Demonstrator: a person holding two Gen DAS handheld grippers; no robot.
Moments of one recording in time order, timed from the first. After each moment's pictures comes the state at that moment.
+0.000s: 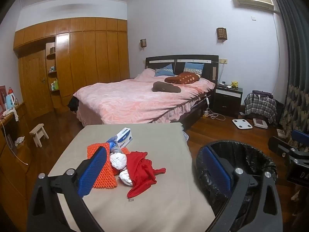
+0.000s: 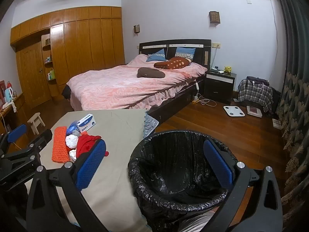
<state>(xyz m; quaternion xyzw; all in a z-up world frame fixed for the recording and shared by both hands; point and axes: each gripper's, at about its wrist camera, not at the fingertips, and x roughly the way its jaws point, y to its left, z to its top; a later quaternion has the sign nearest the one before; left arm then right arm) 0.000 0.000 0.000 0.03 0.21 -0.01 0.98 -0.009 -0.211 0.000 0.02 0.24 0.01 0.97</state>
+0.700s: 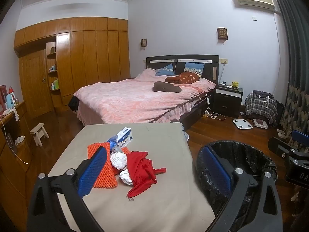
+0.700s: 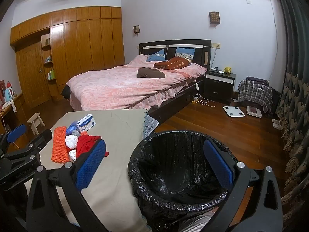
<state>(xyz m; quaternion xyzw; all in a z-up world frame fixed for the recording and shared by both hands) -0.003 -0.001 -0.001 0.03 0.21 -0.01 0.98 -0.009 -0.211 0.001 0.02 0.24 0.01 0.97</state>
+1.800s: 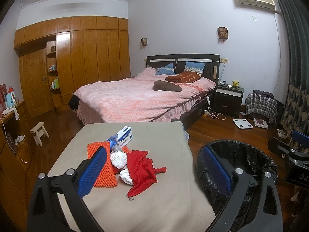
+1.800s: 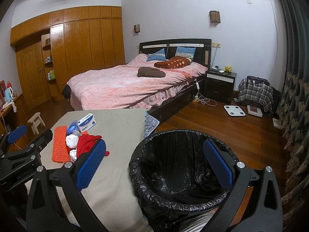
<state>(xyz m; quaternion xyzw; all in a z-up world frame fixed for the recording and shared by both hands) -0.003 -0.001 -0.001 0.03 0.21 -0.01 0.98 -0.009 -0.210 0.000 0.02 0.24 0.00 0.97</state>
